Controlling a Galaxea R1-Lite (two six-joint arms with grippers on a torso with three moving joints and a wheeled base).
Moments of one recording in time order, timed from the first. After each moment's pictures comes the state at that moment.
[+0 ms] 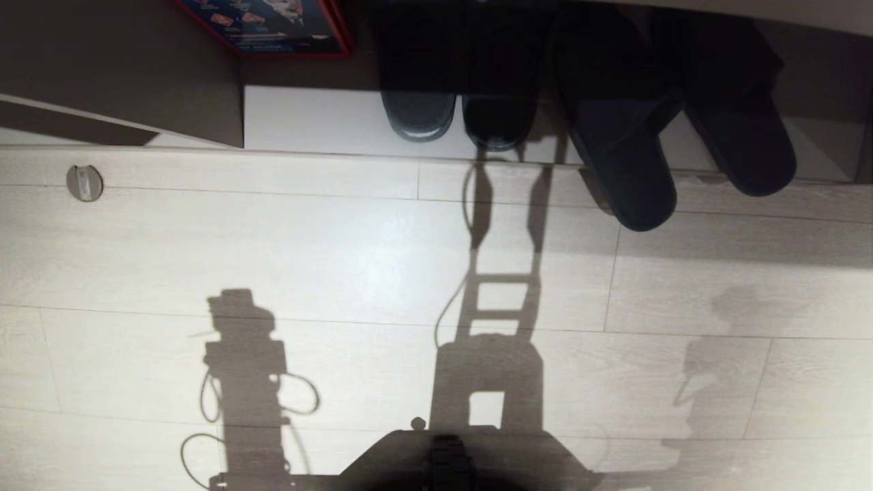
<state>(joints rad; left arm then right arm) 0.00 0.00 0.00 0.00 0.01 -0.06 0.02 0.00 -0.02 0.00 0.02 -0.06</state>
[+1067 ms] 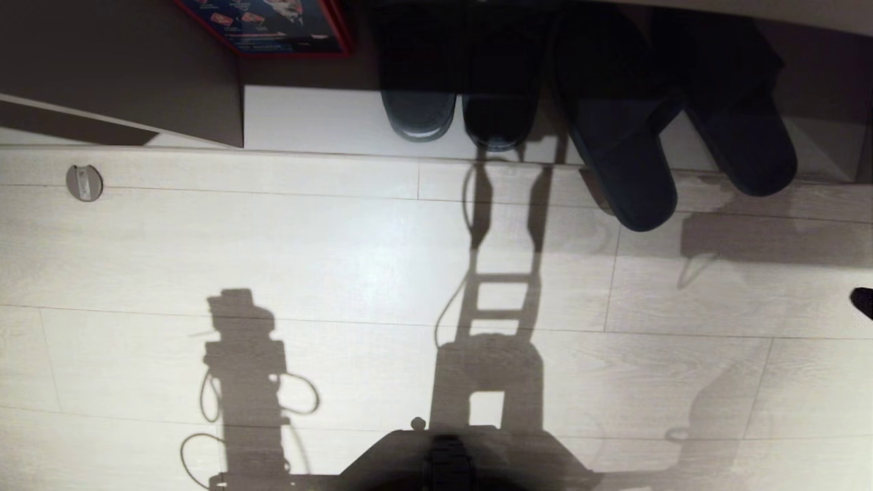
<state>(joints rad) 0.00 0.00 0.00 0.00 0.01 -0.06 0.06 0.79 -0.46 -0.34 0.12 -0.14</state>
